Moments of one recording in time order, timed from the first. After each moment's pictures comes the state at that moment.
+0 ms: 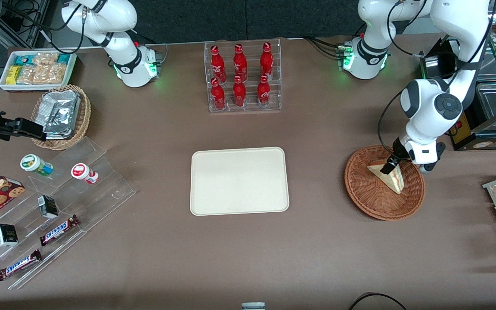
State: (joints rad) arm 0.05 0.14 -0.08 -2.45 -0.03 2.68 -0.89
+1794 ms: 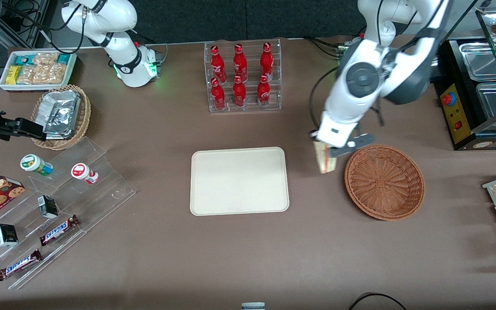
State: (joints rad) arm -0.36 0.18 -0.21 -1.85 -0.01 1.92 -0.87
